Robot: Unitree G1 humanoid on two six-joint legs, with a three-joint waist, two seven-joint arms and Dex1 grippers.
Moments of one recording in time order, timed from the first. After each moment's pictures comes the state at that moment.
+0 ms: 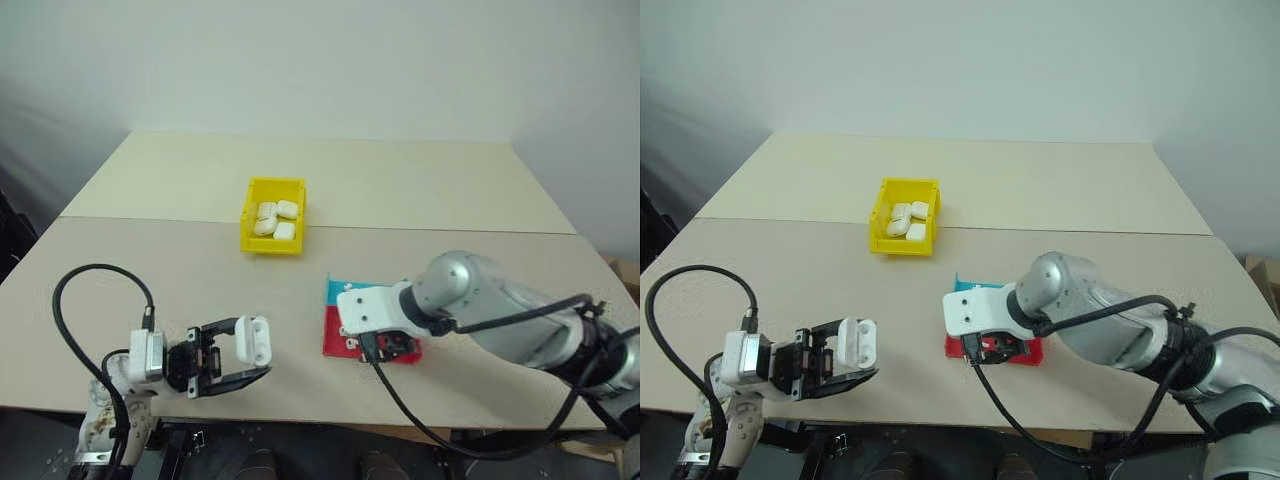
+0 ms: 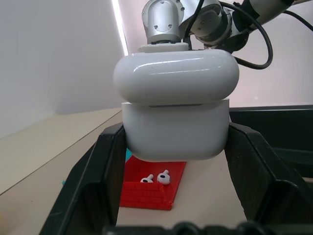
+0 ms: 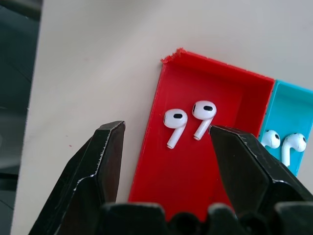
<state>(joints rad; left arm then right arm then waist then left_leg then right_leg) 0.01 0.51 0.12 -0.07 -0.72 -0.32 -1.47 -1.01 -0.87 0.84 -0.54 0.09 1.01 1.13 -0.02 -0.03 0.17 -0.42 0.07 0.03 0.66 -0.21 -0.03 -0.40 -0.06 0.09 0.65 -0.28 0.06</state>
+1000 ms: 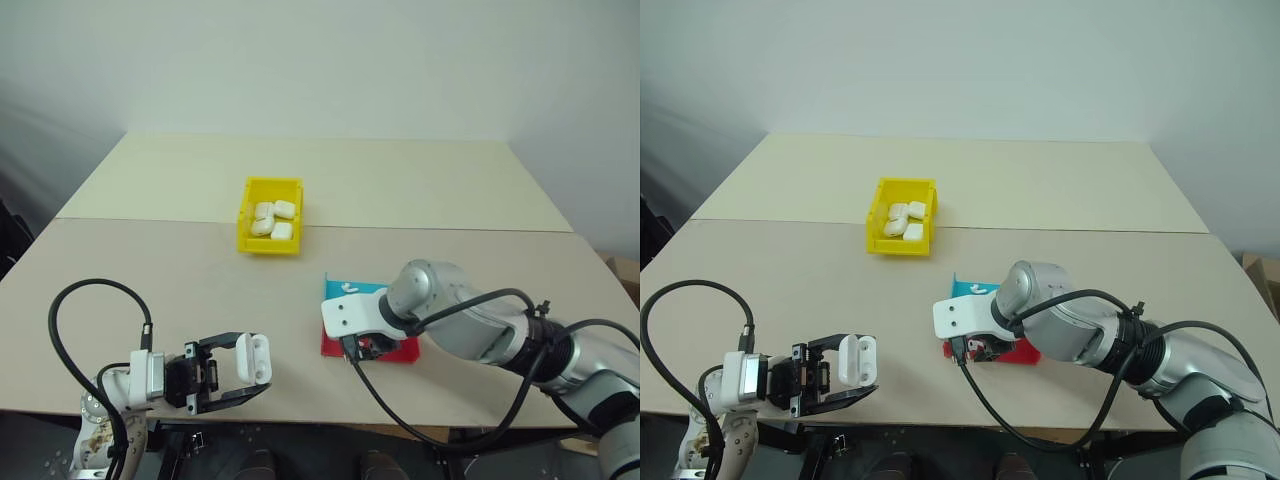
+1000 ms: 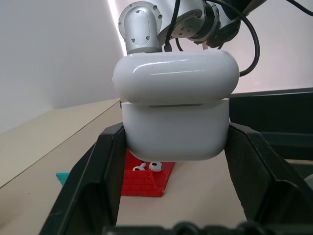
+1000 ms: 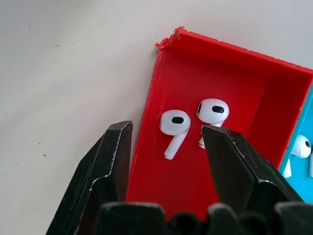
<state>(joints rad) 0.06 0.50 0.13 -0.10 -0.66 -0.37 -1.46 -1.01 -0.75 0.91 -0.42 -0.03 1.01 1.18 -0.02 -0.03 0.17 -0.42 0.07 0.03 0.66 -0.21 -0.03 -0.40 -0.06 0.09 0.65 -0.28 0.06</state>
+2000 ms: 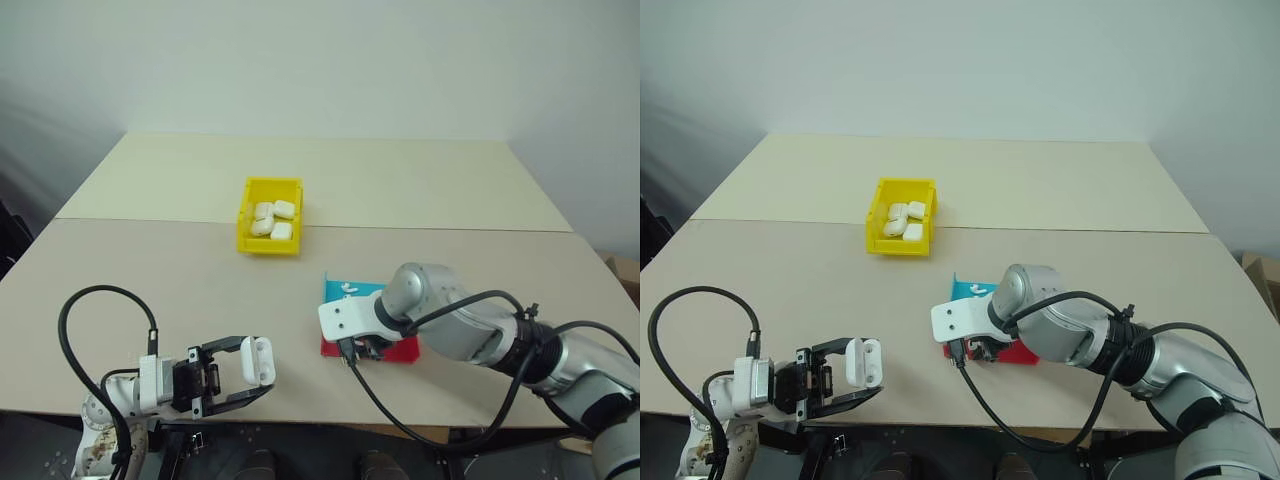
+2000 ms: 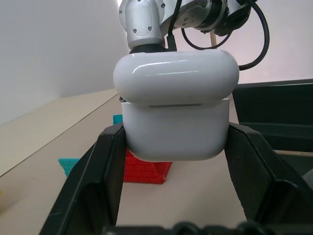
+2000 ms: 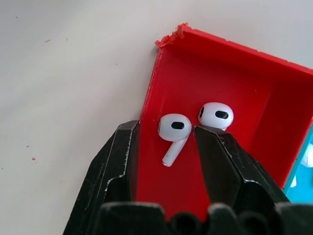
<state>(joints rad) 0.08 0.48 0.13 -0.10 -0.59 -0.41 -1.42 -0.99 -0.72 0.93 -0.37 -0.10 0.96 1.20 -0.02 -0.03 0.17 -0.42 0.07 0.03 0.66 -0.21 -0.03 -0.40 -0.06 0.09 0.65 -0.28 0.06</state>
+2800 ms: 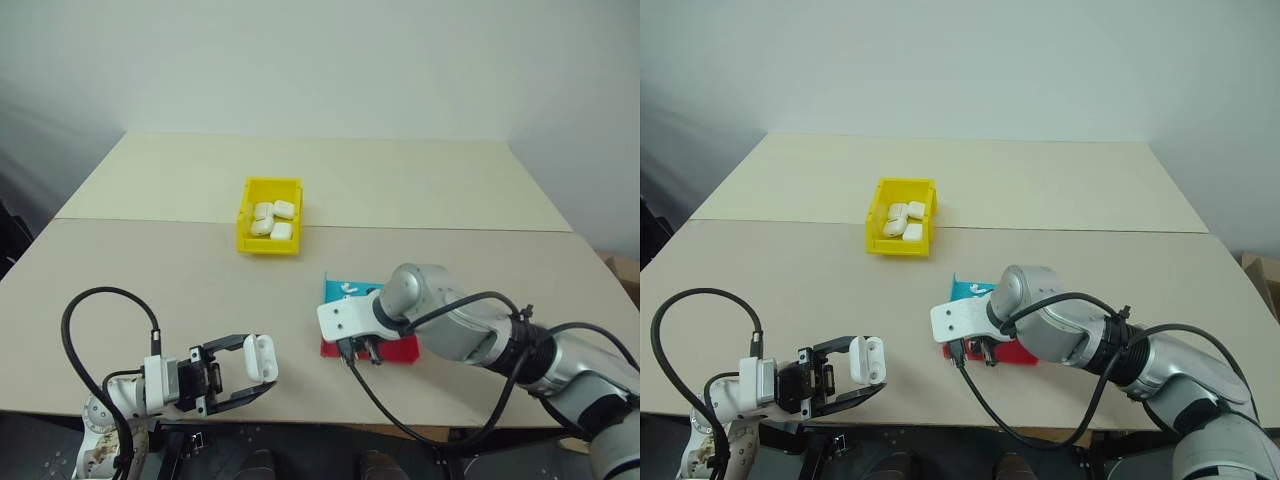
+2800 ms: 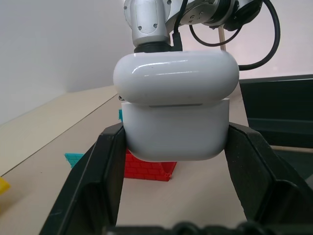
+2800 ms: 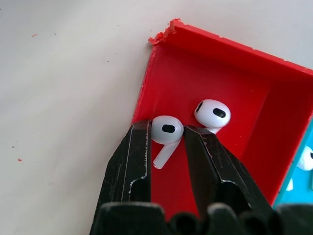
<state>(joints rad) 0.10 0.49 0.12 -0.12 -0.57 -0.41 -1.36 -0.98 -0.70 0.93 -0.35 -0.14 0.92 1.22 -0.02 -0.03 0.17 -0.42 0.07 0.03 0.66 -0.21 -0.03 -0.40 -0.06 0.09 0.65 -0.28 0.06</state>
